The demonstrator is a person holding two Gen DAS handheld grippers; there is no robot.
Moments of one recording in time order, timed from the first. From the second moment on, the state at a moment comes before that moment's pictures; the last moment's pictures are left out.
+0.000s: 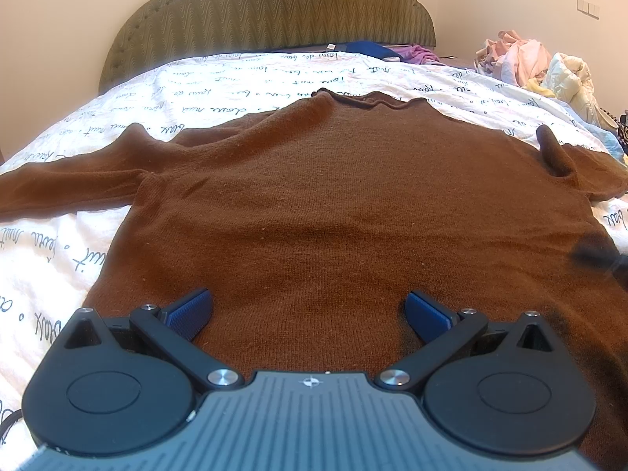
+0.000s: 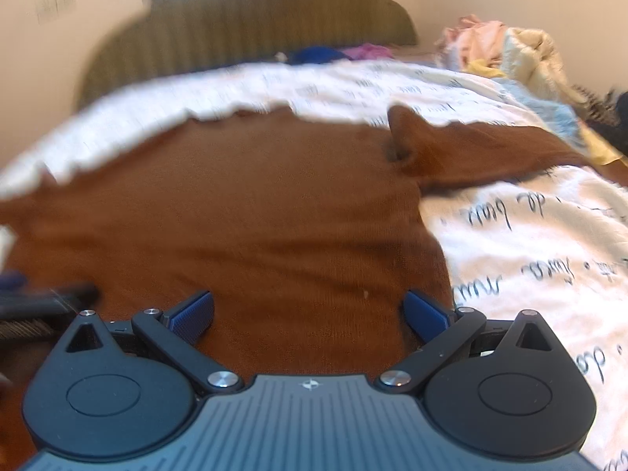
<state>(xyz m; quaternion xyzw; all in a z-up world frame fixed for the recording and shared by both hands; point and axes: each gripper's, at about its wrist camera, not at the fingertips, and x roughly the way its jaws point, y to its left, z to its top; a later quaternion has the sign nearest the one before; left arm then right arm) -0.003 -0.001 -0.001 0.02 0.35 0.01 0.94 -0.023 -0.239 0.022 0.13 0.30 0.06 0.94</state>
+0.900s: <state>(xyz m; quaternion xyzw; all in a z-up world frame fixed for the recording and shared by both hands) -0.001 -0.003 -0.001 0.01 0.35 0.00 0.94 0.088 -0.649 -0.034 0.50 0.20 -0.18 0.83</state>
